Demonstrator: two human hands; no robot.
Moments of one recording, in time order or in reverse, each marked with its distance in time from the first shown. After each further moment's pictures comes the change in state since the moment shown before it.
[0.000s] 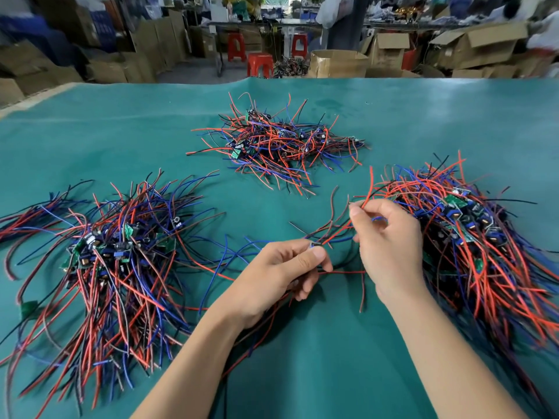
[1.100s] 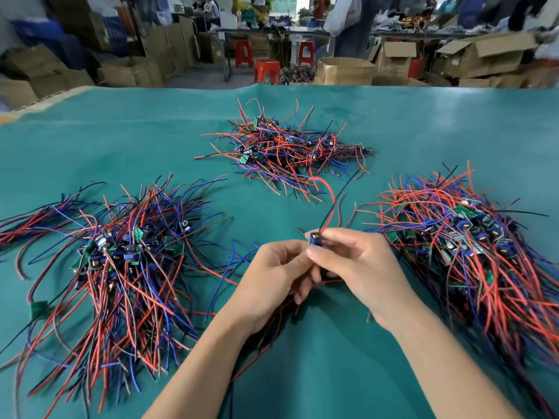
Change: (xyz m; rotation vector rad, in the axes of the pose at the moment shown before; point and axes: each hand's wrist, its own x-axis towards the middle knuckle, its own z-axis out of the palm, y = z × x) left_hand 0.001 -0.001 -0.001 -0.024 0.183 0.035; right_hand -0.022 -0.010 0.007 0.215 -0.605 0.098
